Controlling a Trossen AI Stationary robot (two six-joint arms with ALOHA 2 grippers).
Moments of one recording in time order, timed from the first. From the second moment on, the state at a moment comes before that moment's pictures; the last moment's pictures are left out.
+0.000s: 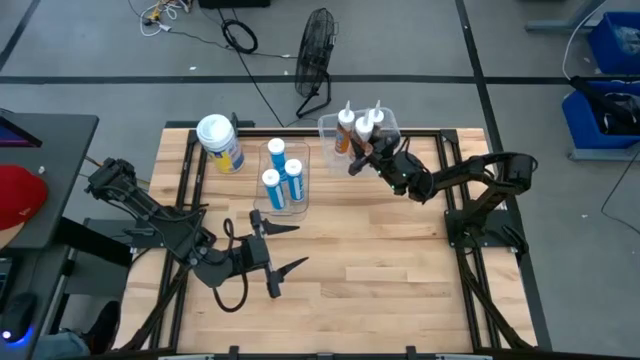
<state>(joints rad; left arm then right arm) -0.65 1.39 1.17 0.06 -0.98 -0.02 -0.34 1.62 0.53 1.20 0.55 -0.02</state>
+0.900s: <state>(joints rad) -0.63 1.39 1.17 0.05 -0.98 -0.02 -0.37 1.62 0.51 1.11 0.50 0.02</state>
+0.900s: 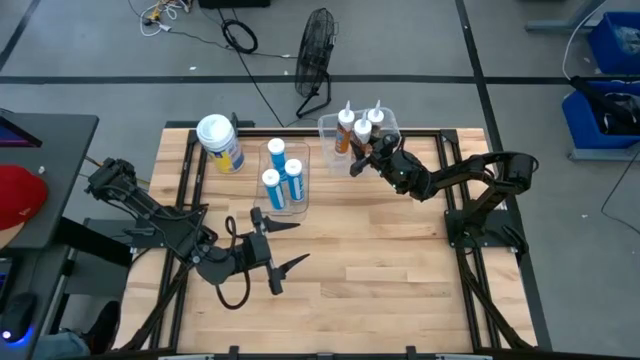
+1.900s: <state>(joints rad) -0.63 1.39 1.17 0.05 -0.98 -0.02 -0.37 1.65 0.51 1.09 0.48 0.06</state>
